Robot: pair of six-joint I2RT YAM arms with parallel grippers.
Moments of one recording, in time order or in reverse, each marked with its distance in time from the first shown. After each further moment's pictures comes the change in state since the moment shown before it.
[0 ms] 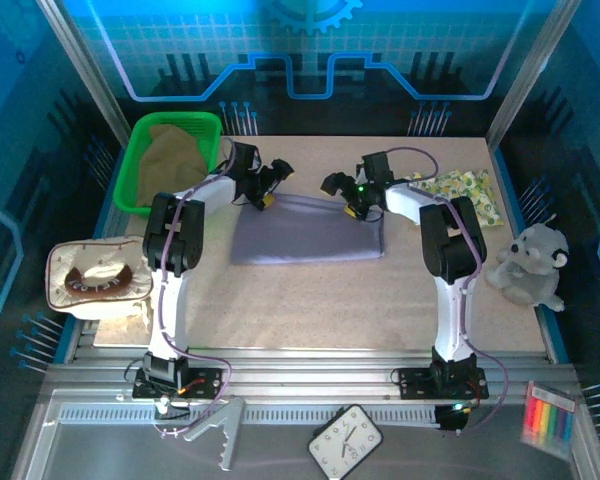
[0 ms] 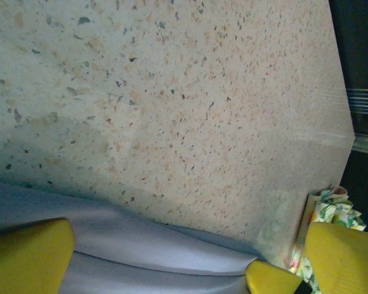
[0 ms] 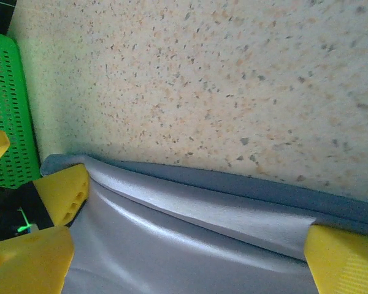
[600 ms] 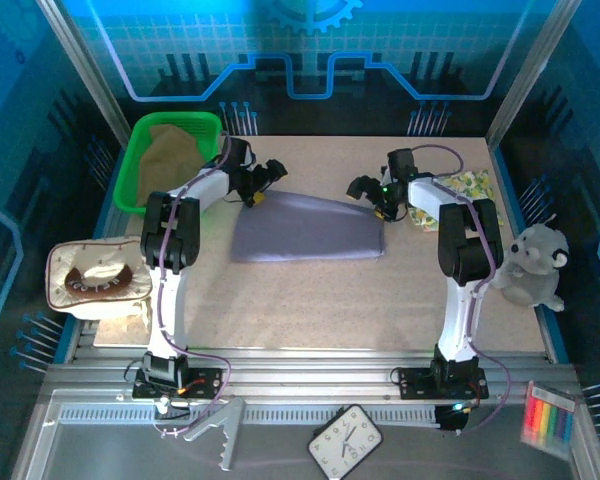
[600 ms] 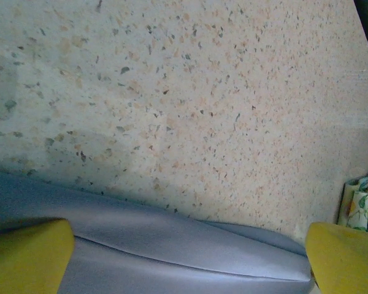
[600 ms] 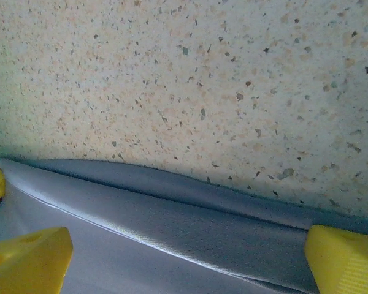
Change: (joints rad) left arm 0.045 0.027 0.082 -0.137 0.021 0.187; right arm -0.119 -0.060 -0.008 -0.232 0.068 -0.176
